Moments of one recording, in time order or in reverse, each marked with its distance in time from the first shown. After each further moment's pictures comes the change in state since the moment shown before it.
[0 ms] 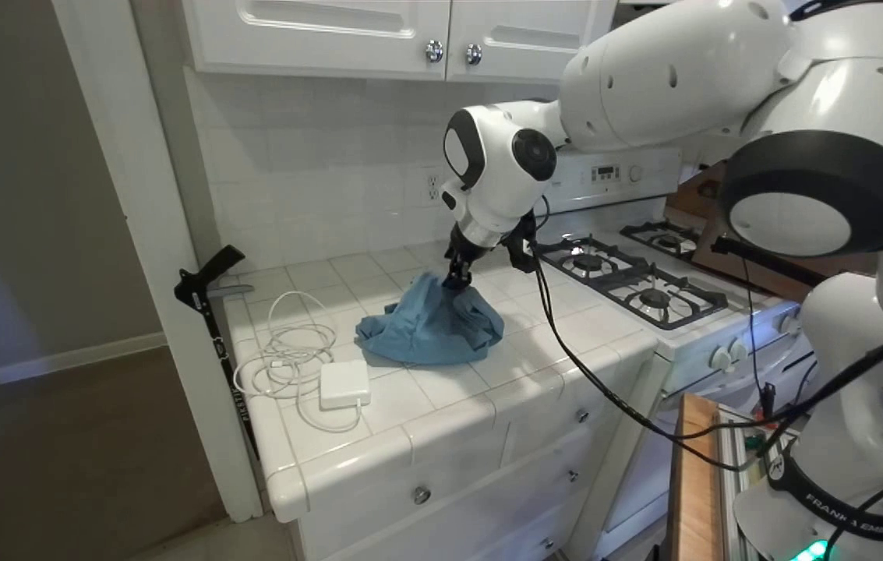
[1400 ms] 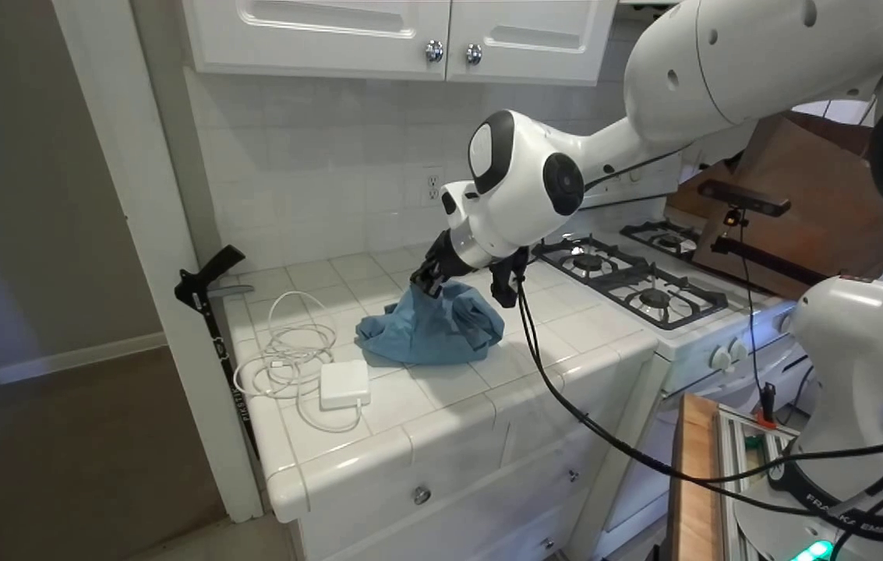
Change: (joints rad) arm 0.291 -0.173 -0.109 -0.269 0.332 -0.282 -0.124
